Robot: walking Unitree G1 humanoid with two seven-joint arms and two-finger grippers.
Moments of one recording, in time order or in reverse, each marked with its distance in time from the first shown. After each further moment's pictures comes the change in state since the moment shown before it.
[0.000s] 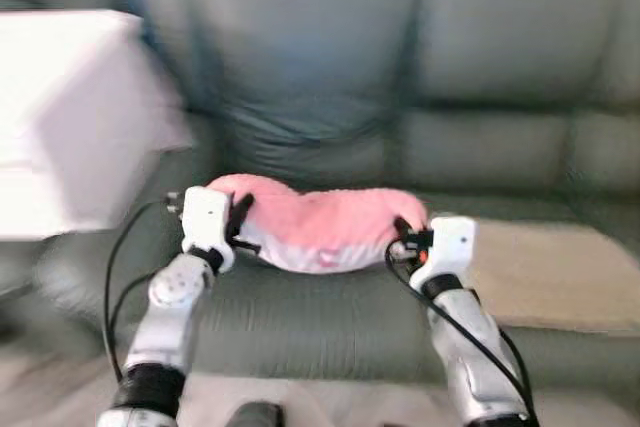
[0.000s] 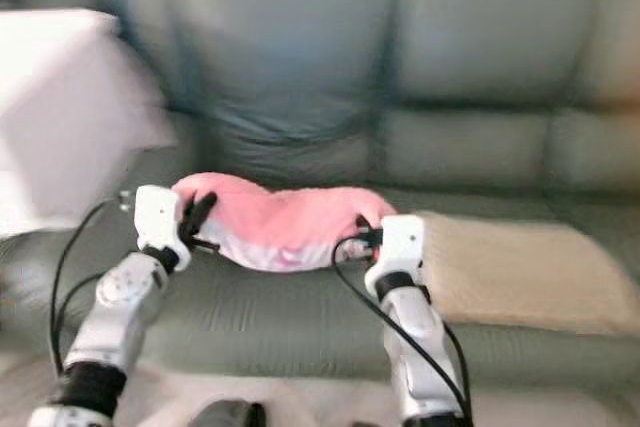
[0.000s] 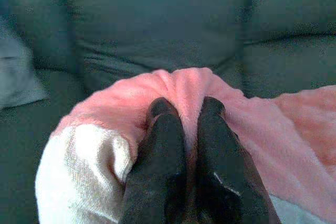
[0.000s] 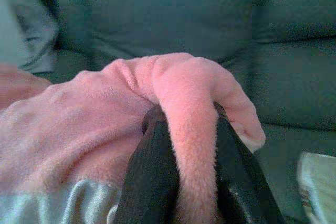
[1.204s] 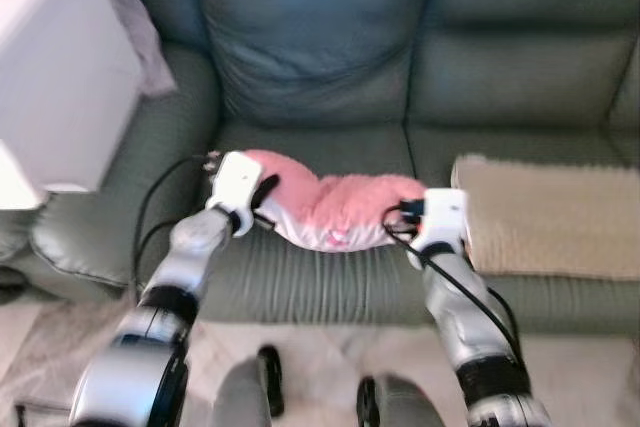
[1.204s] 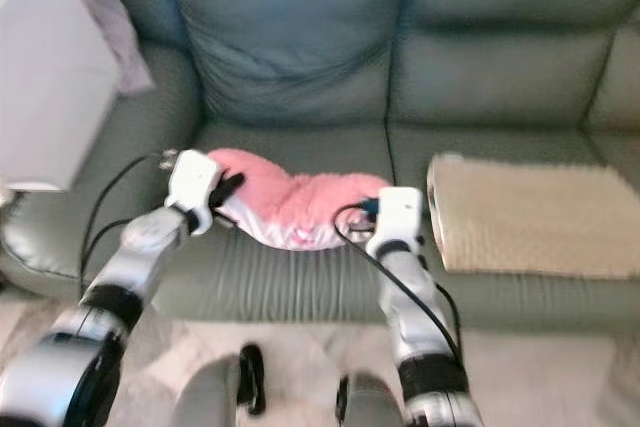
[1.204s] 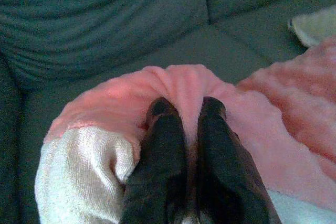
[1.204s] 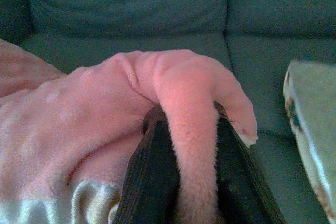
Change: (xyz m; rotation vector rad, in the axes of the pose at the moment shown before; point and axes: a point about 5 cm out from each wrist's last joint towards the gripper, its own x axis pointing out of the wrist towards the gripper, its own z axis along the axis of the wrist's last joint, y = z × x) left arm 0.060 0.005 0.016 0.208 0.112 -0.177; right arm 0.050 0.001 0.000 -0.038 0.113 -0.076
